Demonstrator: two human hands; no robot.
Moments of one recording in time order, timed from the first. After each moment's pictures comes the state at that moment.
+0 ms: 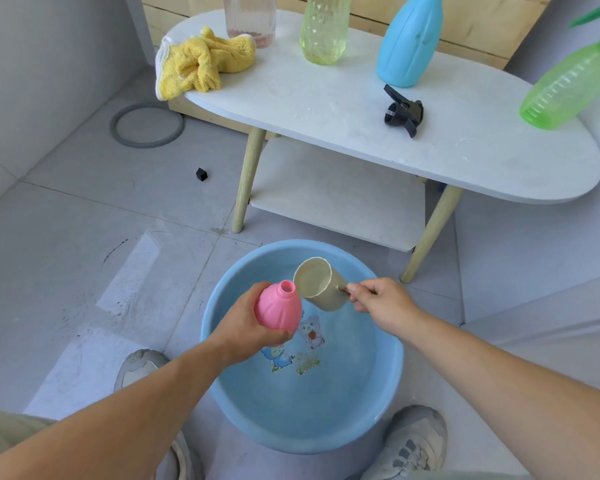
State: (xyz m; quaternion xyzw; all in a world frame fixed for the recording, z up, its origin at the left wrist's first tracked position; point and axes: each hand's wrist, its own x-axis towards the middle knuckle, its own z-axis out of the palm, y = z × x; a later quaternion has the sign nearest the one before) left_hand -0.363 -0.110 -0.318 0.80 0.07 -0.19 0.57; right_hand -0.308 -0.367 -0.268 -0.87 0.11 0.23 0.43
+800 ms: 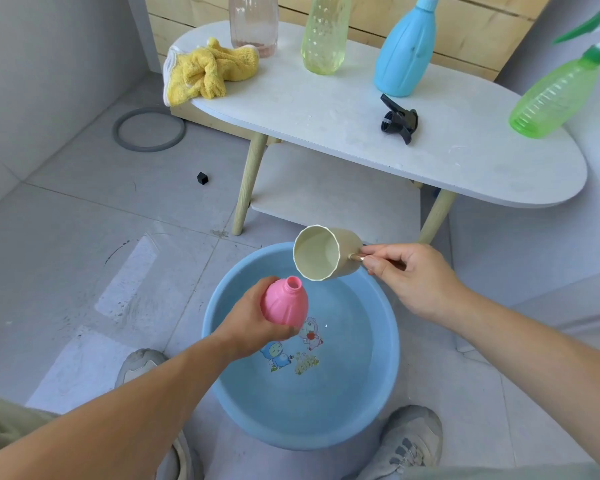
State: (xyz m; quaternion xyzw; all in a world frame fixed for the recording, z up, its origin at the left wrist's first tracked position) left_hand -0.361 -0.116 -0.305 0.79 0.05 -0.18 0.58; right_hand -0.316 -0.370 -0.160 -0.90 -0.05 0.14 0.41
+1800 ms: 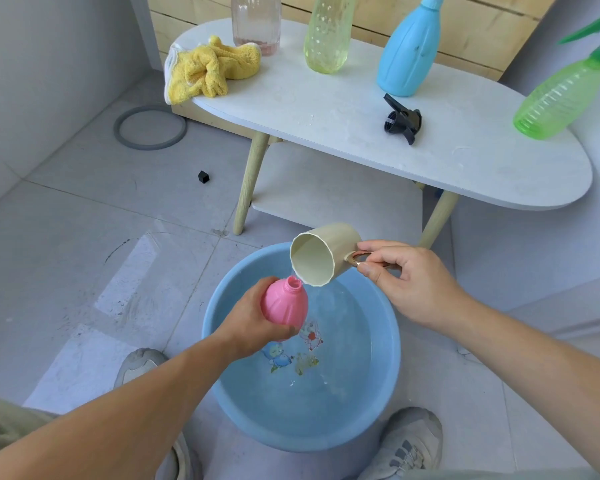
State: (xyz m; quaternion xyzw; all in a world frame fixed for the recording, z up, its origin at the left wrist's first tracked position) left_hand -0.358 -0.116 -0.311 0.80 0.05 -0.17 0.58; right_hand -0.317 -0.367 -0.164 -0.92 -0.13 0.09 0.35
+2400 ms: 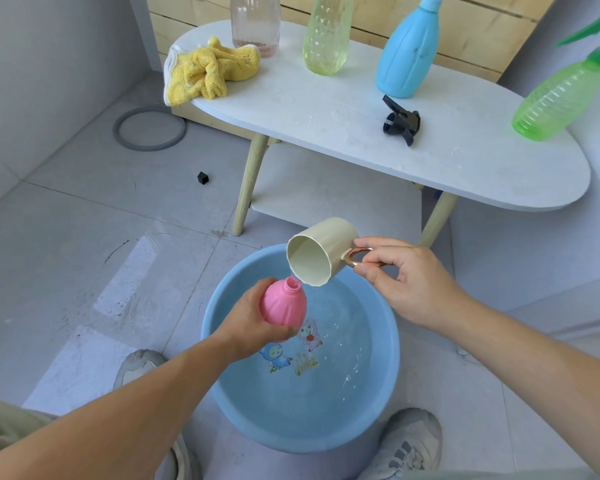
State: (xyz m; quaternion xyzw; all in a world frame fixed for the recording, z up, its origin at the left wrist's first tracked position) left_hand -0.359 -0.116 -0.310 0.79 0.06 -0.18 0.58; right_hand -0.318 -0.364 -0.157 -0.93 -0.17 0.06 0.32
